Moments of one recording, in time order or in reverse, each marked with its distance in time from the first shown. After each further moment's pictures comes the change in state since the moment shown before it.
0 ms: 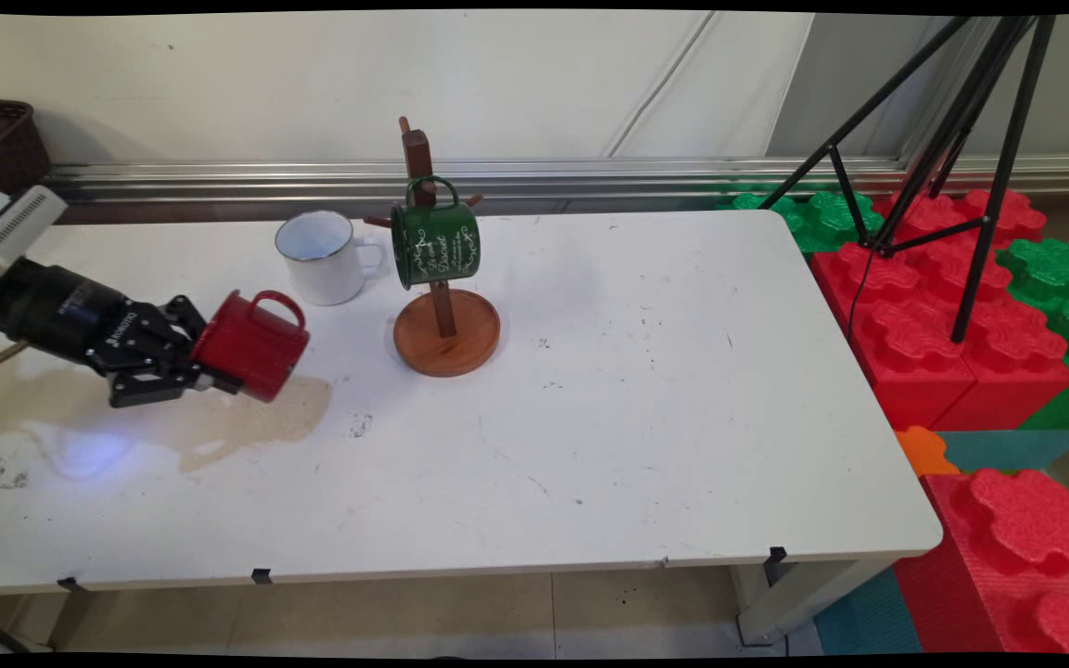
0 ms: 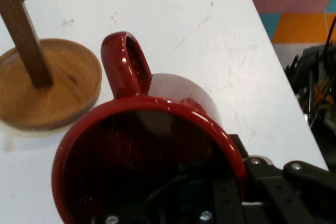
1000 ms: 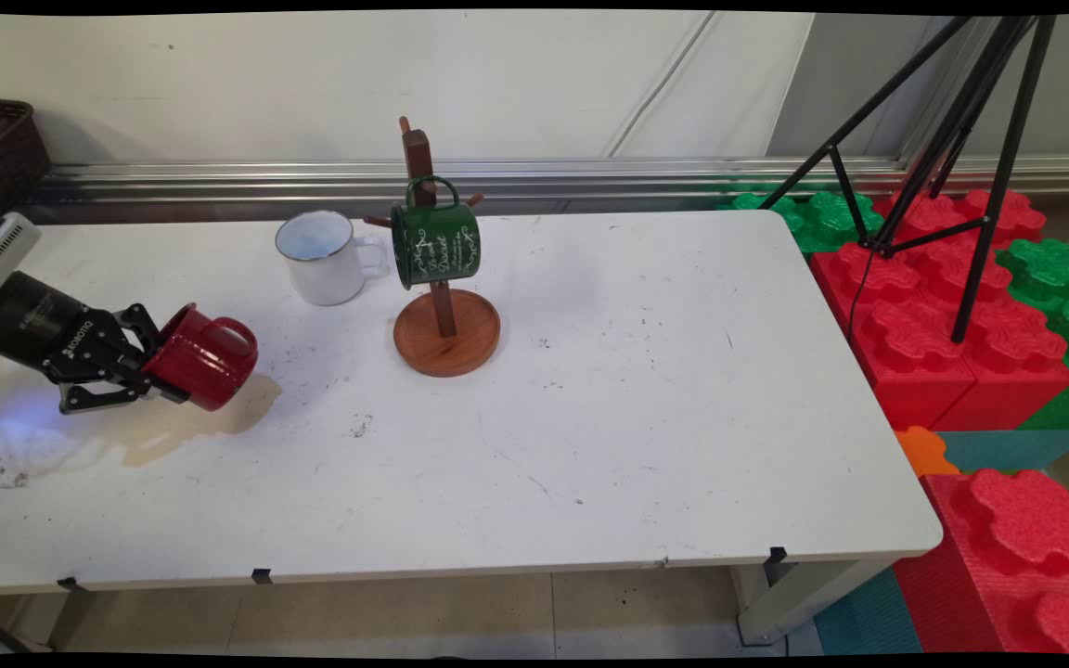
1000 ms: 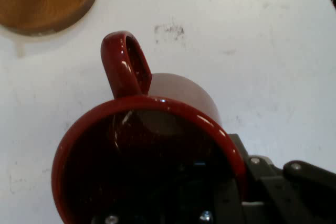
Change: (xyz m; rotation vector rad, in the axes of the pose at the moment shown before) arm -0.012 0.001 -0.031 0.029 -0.263 0.144
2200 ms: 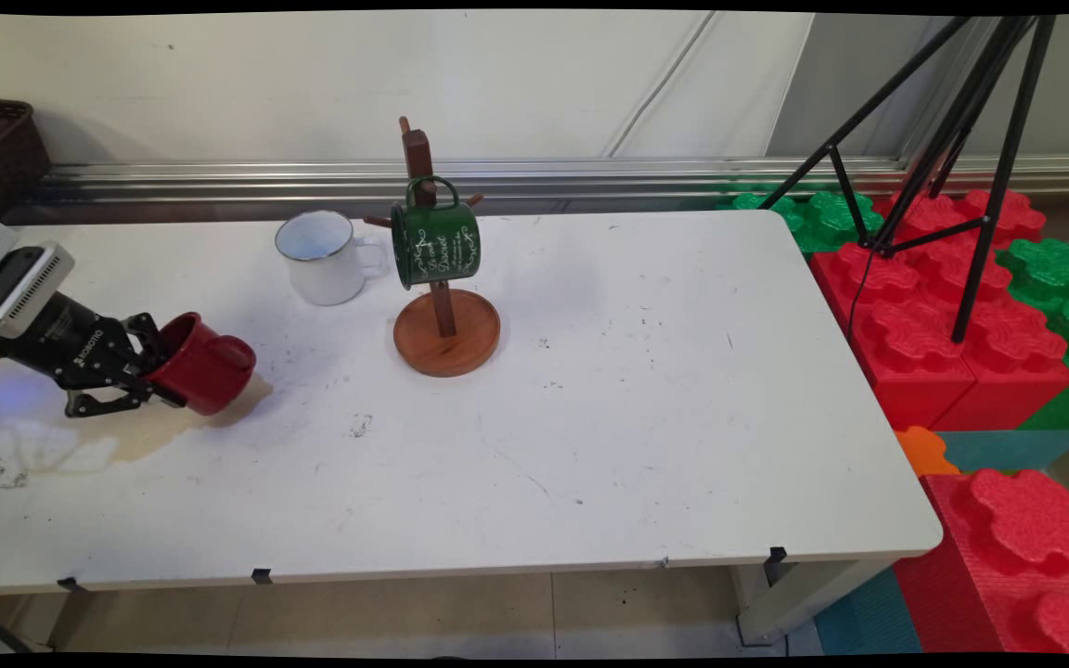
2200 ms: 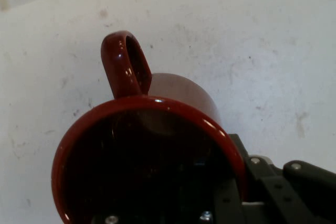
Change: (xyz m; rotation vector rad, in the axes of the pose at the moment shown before) arm 0.007 -0.003 0.015 0.010 -0.182 0.089
